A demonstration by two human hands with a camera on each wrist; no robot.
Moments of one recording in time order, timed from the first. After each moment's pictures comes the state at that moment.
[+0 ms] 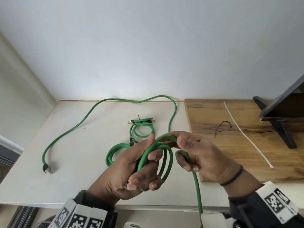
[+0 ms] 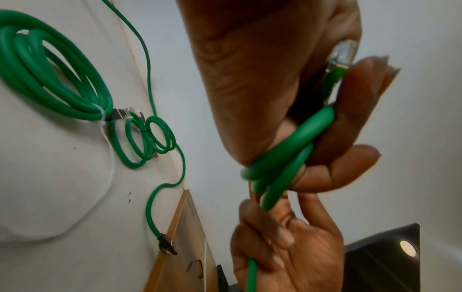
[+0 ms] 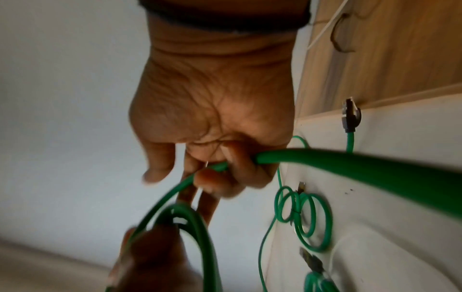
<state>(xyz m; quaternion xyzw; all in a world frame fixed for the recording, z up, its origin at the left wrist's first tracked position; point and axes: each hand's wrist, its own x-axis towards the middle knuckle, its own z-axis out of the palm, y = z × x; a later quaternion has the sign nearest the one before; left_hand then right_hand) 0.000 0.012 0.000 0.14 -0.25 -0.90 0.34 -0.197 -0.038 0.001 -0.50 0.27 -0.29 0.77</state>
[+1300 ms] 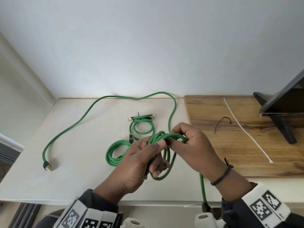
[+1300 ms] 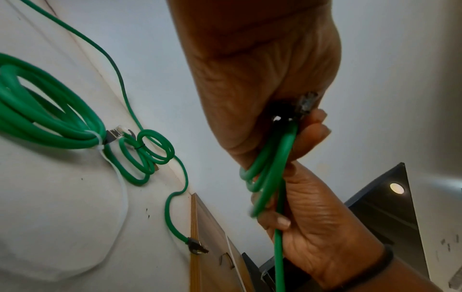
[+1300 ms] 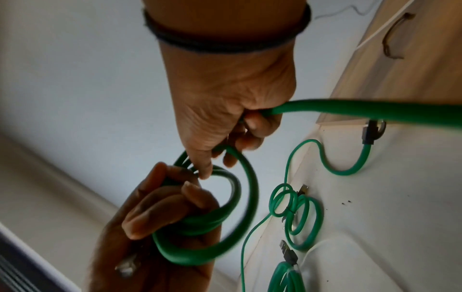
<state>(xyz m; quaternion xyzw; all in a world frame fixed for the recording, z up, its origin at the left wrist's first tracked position) -0.022 0.017 -0.005 0.38 -0.38 -0.69 0.48 -0.178 -0.030 -0.003 -0.66 0.51 -0.34 0.43</state>
